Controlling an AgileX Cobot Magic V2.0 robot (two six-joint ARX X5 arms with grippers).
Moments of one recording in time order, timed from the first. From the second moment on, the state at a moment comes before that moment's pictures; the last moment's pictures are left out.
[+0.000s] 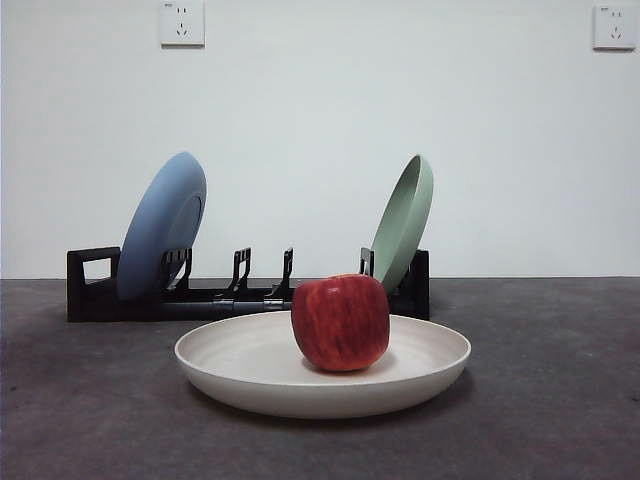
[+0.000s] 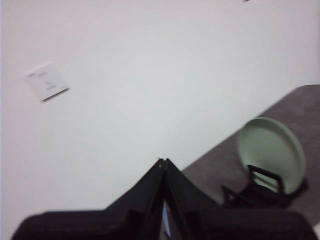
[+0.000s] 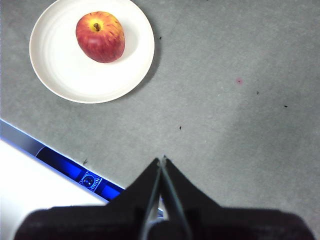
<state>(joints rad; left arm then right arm) -0.13 0.45 0.86 -0.30 0.25 0.40 0.70 0.91 1.28 -1.35 0.13 0.10</state>
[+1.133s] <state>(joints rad) 0.03 0.01 0.02 -0.17 0.09 -0.04 0.70 0.91 1.28 -1.35 0.13 0.10</state>
